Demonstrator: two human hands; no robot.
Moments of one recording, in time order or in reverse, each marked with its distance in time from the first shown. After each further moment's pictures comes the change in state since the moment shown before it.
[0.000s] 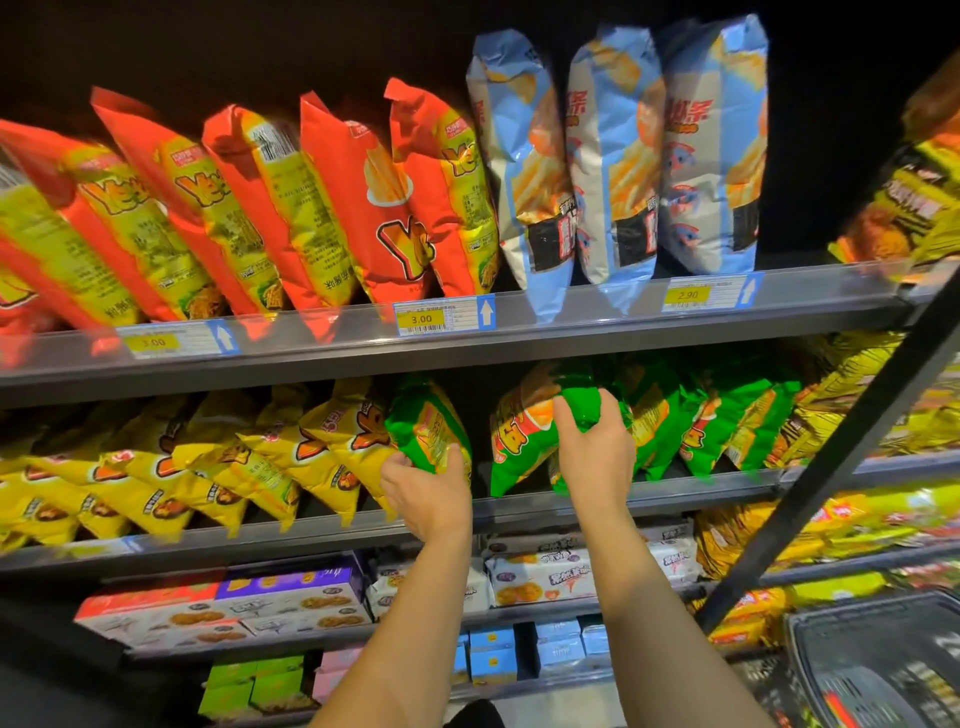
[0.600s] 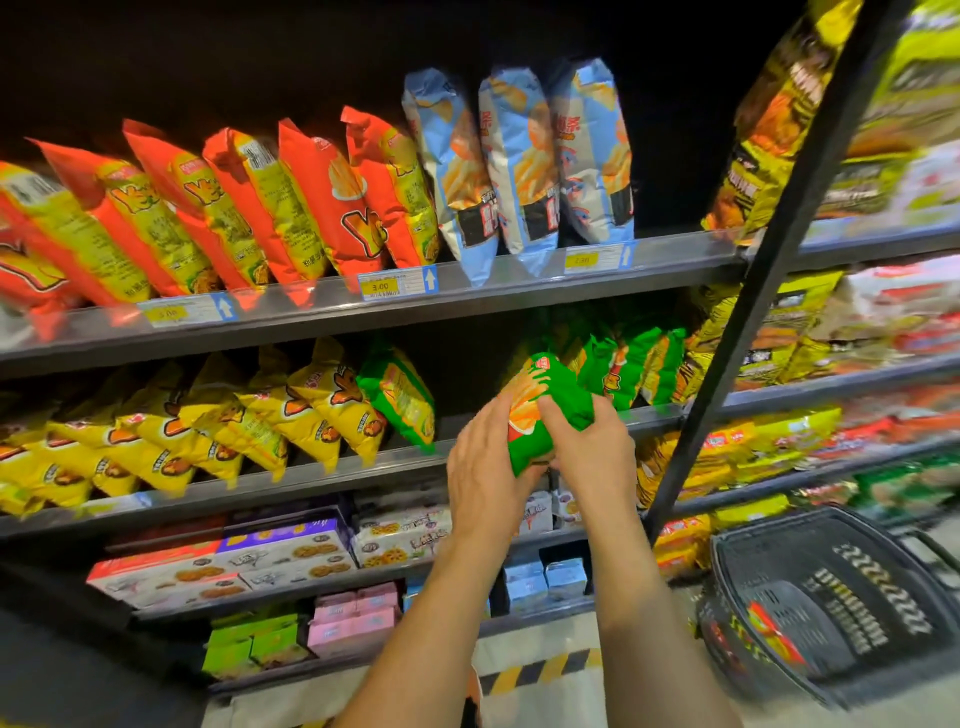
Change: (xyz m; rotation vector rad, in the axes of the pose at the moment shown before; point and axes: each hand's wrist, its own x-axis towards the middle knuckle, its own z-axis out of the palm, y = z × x) left_hand -0.164 0.018 -0.067 0.417 -0.522 0.802; right_hand -0.106 -0.007 -0.139 0.055 -0.077 0.035
